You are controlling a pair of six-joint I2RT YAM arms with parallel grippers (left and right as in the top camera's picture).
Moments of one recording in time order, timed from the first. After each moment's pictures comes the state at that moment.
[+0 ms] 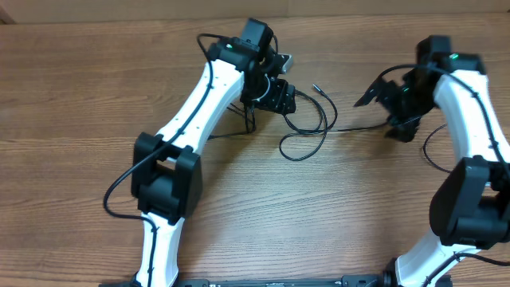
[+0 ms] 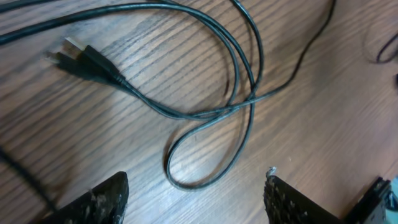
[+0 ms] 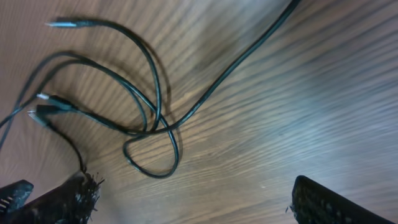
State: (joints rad) left arm -0.44 2.23 2.00 -1.06 0.46 -0.11; right arm -0.09 1.89 1.53 -1.14 -0.36 0.59
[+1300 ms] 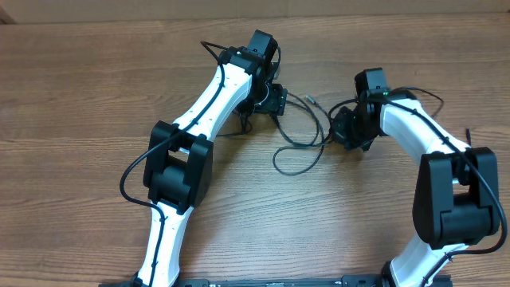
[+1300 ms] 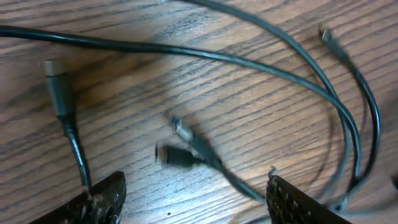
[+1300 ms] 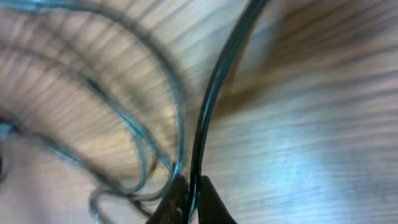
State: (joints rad) left arm -0.45 2.32 2.00 -1.02 0.22 -0.28; right arm 0.11 1.89 1.27 -0.81 -0.29 0.56
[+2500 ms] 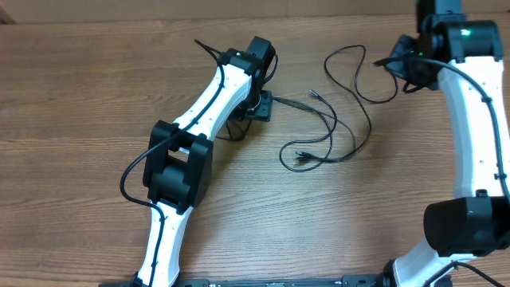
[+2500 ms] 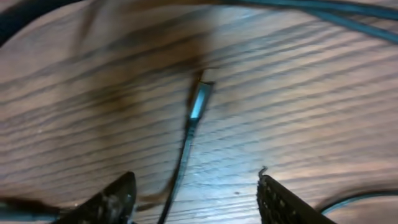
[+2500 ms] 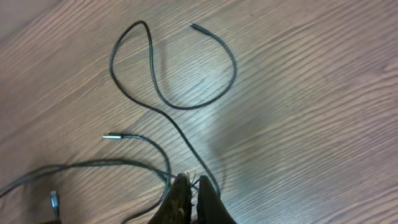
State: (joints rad) left arm -0.44 2.32 1.98 -1.13 0.02 -0.34; right arm 0.00 1.83 1.97 -1.29 0.10 0.49
